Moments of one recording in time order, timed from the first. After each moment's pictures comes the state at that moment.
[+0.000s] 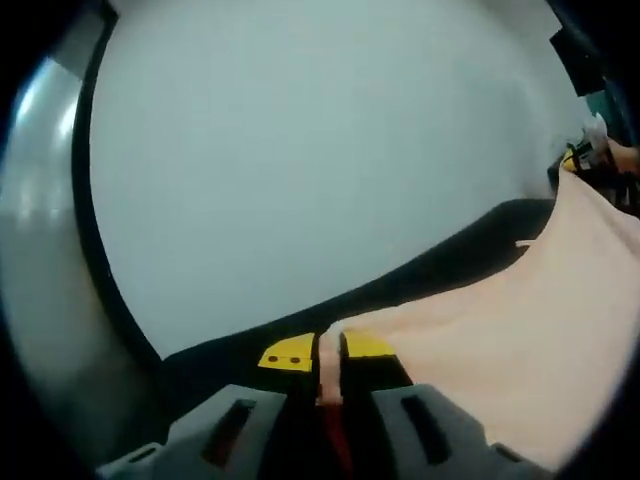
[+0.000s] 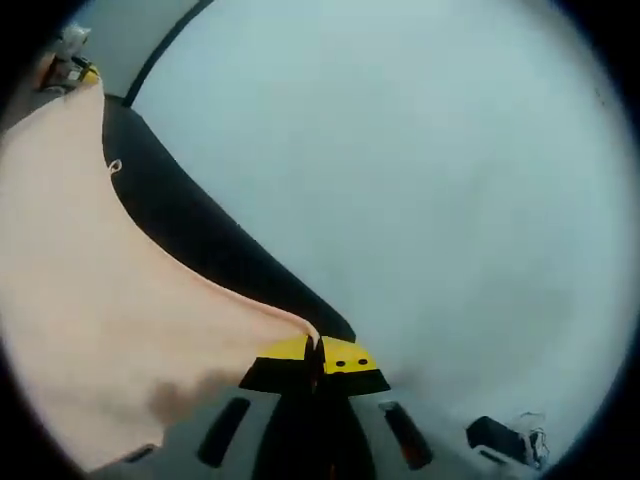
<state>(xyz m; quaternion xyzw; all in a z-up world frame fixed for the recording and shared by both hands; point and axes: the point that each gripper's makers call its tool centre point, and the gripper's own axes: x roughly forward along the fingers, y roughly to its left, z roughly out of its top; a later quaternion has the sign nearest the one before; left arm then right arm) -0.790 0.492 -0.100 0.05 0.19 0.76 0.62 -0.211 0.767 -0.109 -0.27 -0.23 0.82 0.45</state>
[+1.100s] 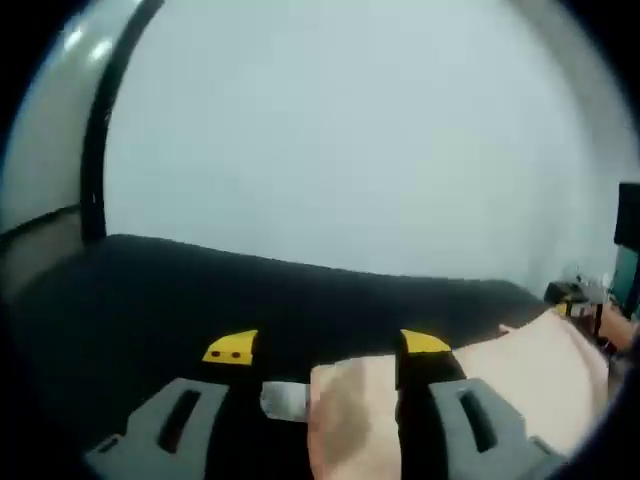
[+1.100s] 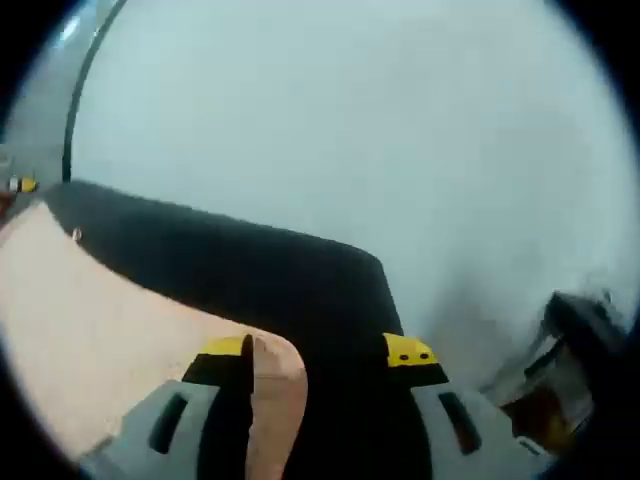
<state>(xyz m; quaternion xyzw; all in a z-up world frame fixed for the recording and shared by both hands) -0.844 0.502 -0.152 -0.19 -0.05 0.78 0.60 -0.161 0.812 -0.183 -0.15 0.08 0.82 0.55</state>
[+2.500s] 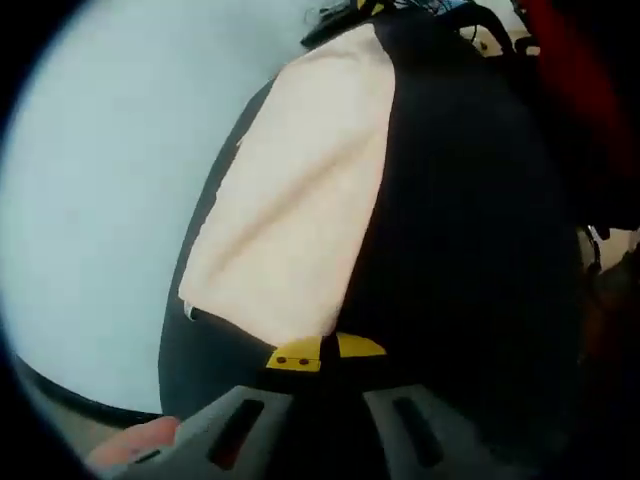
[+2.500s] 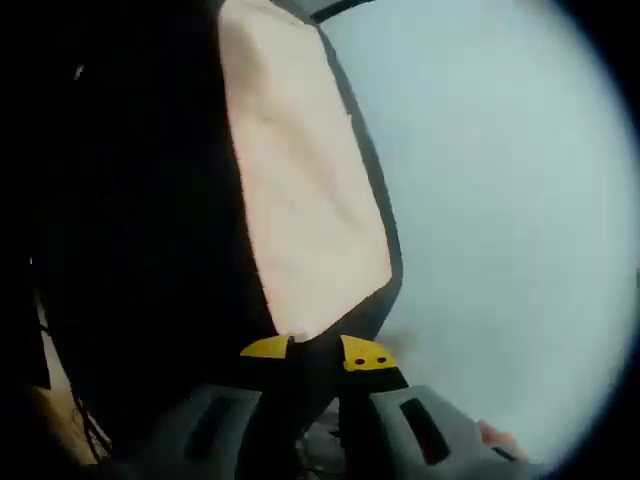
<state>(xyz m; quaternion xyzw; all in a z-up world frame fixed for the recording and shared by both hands) -0.704 0.269 -0.220 0.10 0.54 0.43 0.72 -0.111 0.501 -0.204 -0.52 -0.43 0.70 0.25</state>
